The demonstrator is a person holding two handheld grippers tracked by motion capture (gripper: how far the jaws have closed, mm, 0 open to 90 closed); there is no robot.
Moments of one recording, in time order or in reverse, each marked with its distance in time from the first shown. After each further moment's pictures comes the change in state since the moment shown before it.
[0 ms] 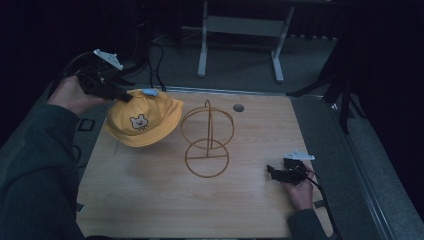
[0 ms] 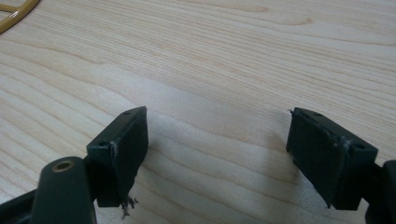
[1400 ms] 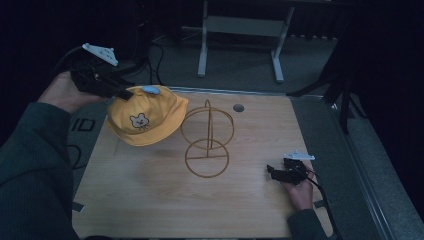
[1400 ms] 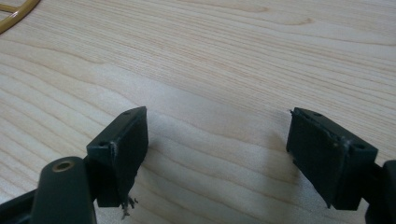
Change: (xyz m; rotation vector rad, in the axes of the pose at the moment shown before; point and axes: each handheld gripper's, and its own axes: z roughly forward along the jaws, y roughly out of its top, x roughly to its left) left arm -0.015 0.007 -0.026 -0.074 -0.056 0.087; right arm 0.000 0.000 0.000 0.000 0.000 0.000
